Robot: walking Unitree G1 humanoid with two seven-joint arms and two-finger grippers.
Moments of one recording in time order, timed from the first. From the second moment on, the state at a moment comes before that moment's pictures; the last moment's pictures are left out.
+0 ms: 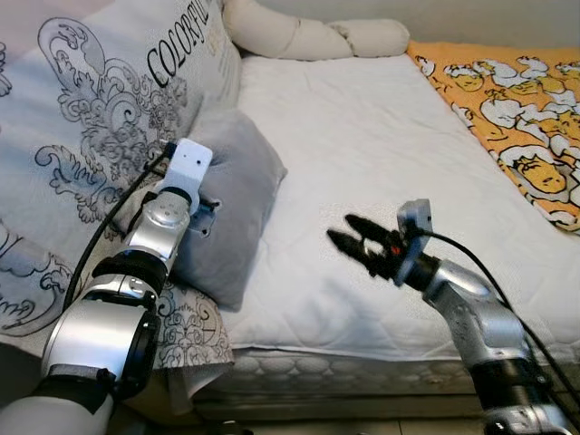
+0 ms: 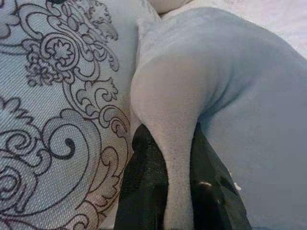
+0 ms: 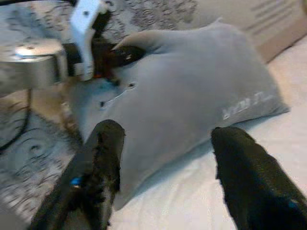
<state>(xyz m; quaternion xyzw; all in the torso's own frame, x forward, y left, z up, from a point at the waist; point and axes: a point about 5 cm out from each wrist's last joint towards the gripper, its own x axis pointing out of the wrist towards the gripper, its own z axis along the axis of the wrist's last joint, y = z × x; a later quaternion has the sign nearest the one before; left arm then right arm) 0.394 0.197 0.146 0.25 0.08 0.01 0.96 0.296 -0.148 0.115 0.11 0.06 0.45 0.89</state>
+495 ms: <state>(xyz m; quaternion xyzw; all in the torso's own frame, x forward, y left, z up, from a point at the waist) 0.388 0.194 0.138 0.17 0.06 -0.03 0.98 0.291 -0.155 0.114 0.10 0.07 0.44 0.89</state>
